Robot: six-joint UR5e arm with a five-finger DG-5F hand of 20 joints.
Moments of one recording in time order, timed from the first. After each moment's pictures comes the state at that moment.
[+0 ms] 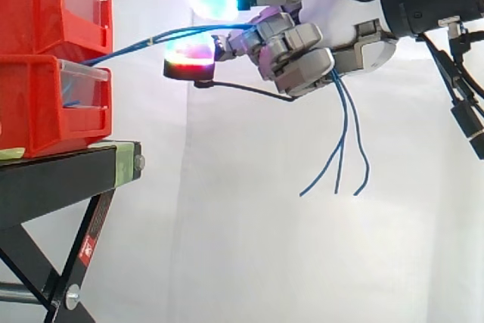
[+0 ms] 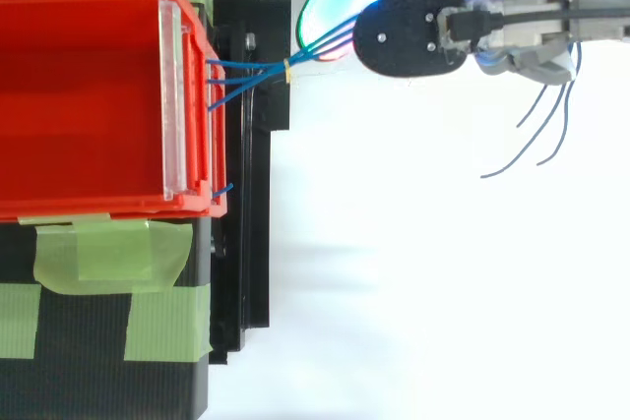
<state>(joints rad) 0.20 -1.88 -1.54 -3.02 -0.95 0.05</state>
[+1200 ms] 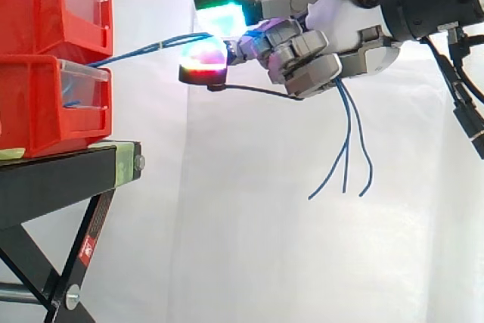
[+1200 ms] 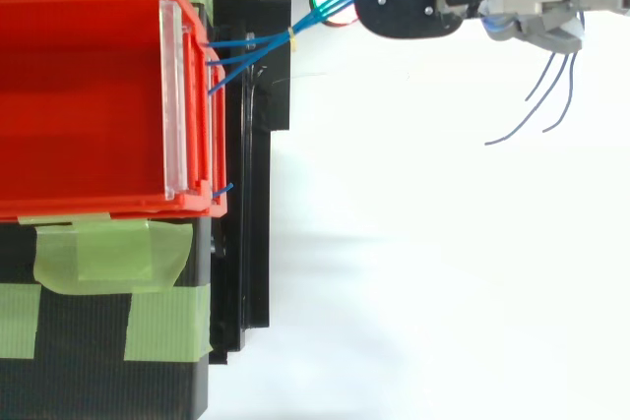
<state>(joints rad) 0.20 -1.89 -1.54 -3.01 -0.87 -0.01</state>
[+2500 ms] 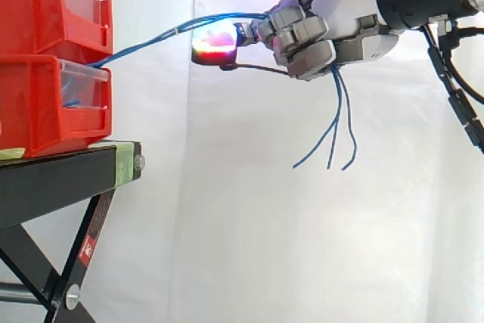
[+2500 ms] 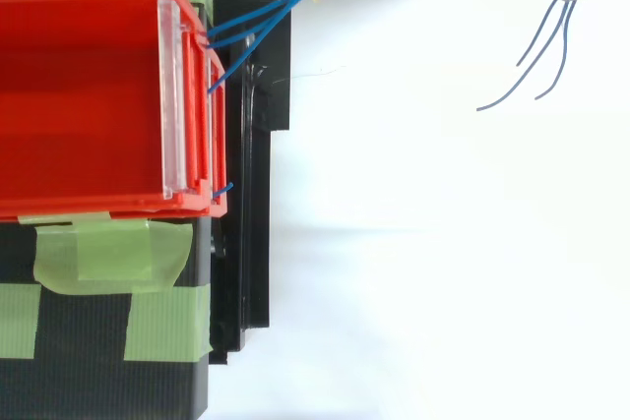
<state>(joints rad) 0.21 -1.89 -1.54 -2.90 -0.72 -0.09</state>
